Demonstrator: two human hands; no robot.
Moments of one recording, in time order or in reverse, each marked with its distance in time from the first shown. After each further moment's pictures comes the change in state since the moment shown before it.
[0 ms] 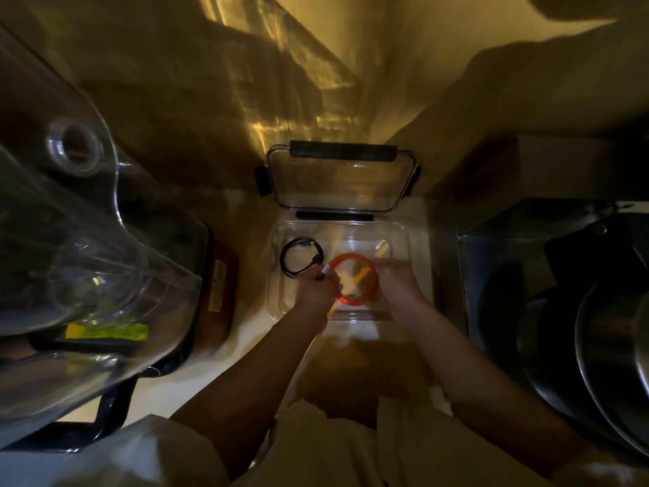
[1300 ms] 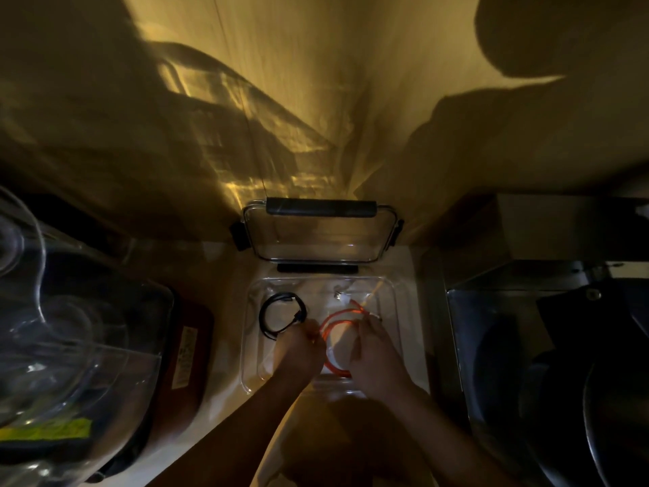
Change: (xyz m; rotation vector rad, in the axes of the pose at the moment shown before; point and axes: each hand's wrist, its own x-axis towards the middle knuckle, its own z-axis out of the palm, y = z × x) left_hand 0.026 -0.003 0.000 0.897 0.046 0.378; right_hand 0.006 0.026 -0.006 -0.784 -0.110 -0.443
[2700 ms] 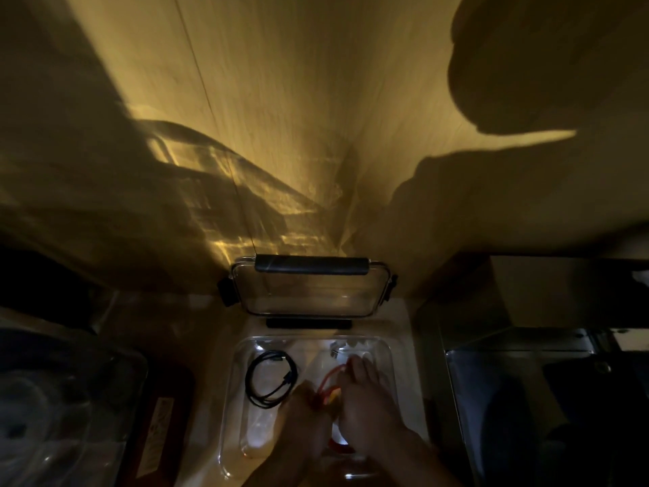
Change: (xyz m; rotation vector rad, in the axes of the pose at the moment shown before) left_hand 0.003 0.022 0.010 -0.185 -0.091 -0.141; right_hand 0.038 -0.002 -0.011 -0.487 -0.166 -0.162
